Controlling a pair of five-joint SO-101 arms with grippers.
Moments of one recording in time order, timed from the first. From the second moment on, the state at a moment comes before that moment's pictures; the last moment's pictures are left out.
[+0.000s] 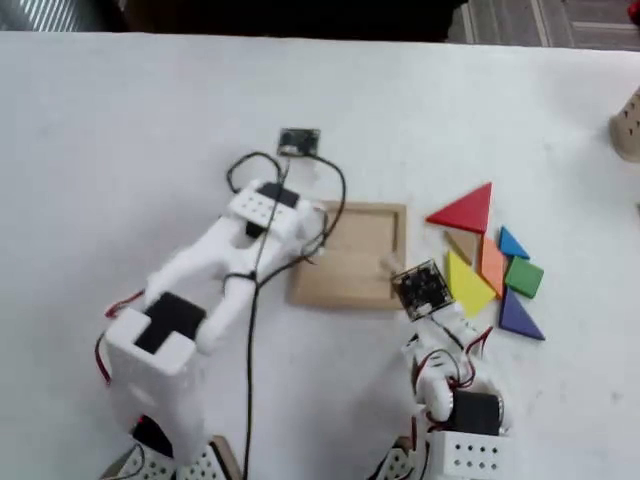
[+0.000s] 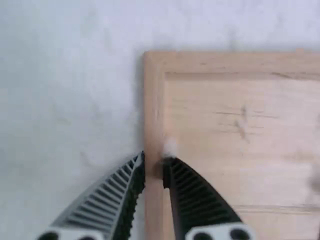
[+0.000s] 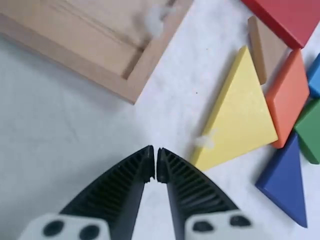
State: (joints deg) left arm 20.2 21.3 12.3 52.8 22.4; right arm 1.8 -101.4 96.5 69.1 33.9
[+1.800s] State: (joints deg) left arm 10.2 2.2 31.5 56.9 24.1; right arm 4.7 -101.4 95.9 69.1 34.2
